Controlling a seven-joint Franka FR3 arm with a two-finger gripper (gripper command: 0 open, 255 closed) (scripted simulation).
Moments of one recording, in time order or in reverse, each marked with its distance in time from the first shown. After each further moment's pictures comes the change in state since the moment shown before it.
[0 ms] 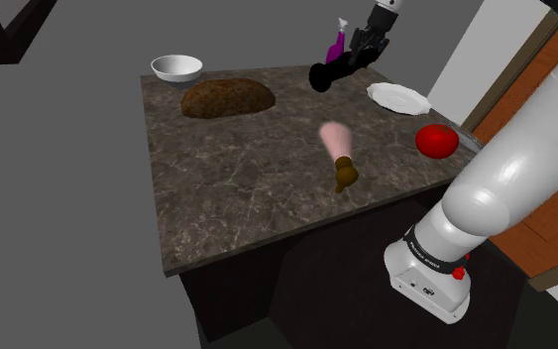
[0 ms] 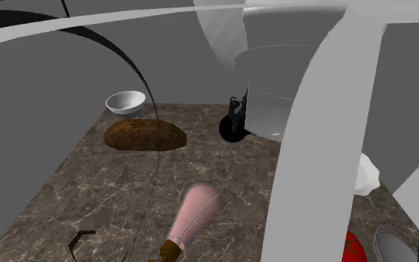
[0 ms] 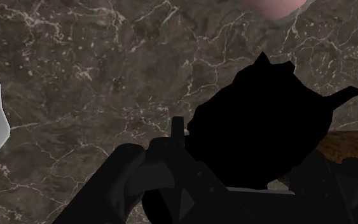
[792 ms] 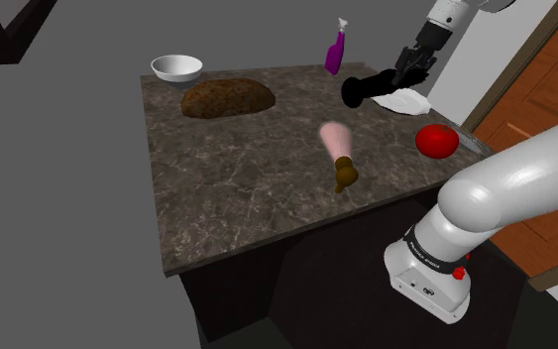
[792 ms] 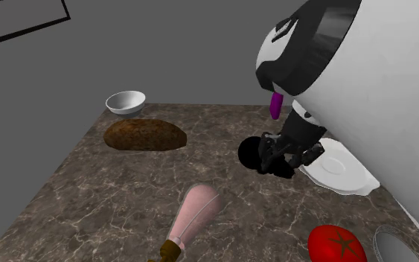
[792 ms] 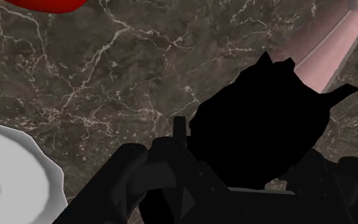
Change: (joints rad) arm -0.103 -0.398 -0.048 -0.383 -0.204 0.013 -0.054
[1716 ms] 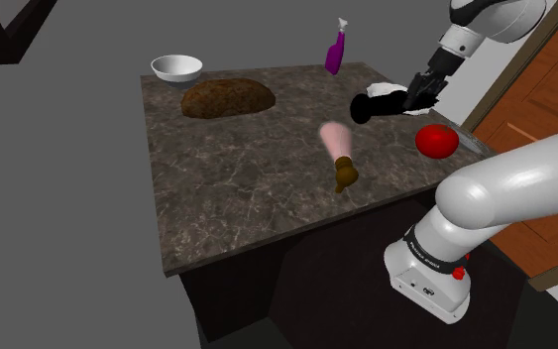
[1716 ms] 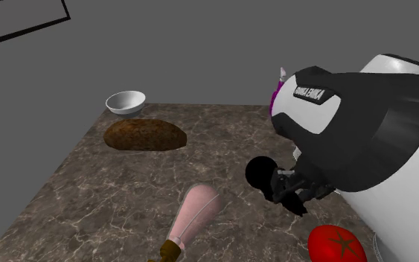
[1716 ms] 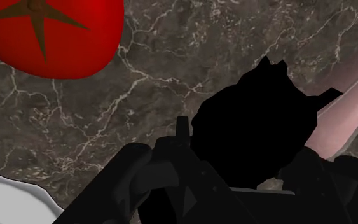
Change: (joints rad) arm -0.069 -0.103 -0.050 -0.192 -0.078 0.089 -0.064
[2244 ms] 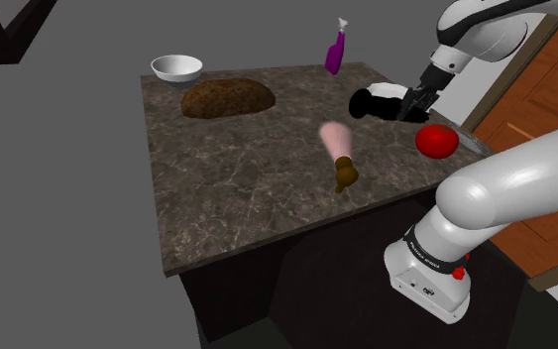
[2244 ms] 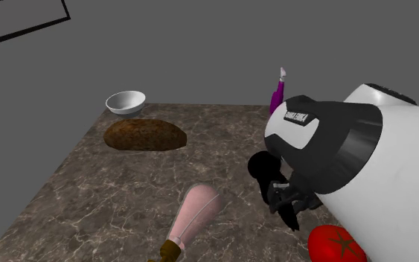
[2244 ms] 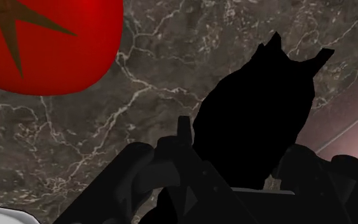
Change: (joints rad) arm 0.010 0.053 -0.032 -0.073 0.013 0.120 -0.035
